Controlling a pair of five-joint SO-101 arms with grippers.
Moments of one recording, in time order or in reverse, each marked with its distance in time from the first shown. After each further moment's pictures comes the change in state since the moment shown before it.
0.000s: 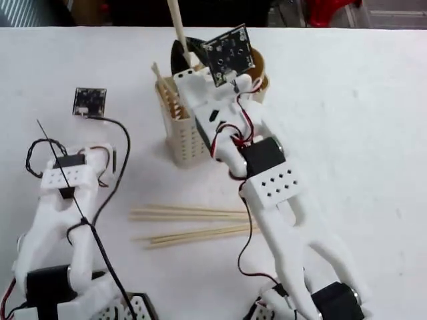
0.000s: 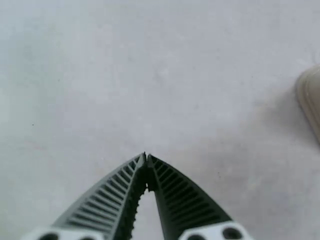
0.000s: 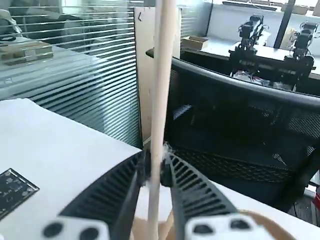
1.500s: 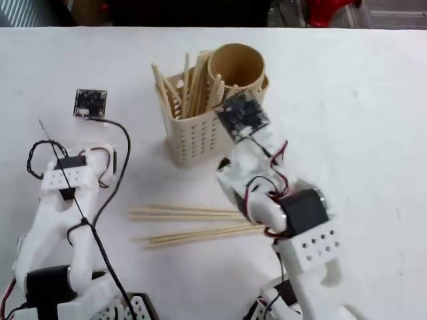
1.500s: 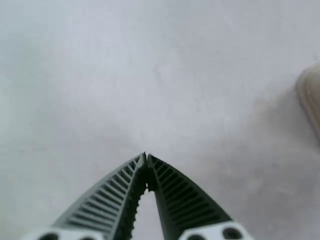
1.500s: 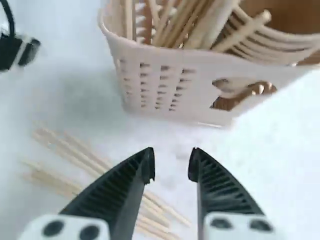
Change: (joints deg) left arm 0.0 0.0 1.1 -1.6 0.0; right arm 1.6 -25.1 15.3 54.9 9.1
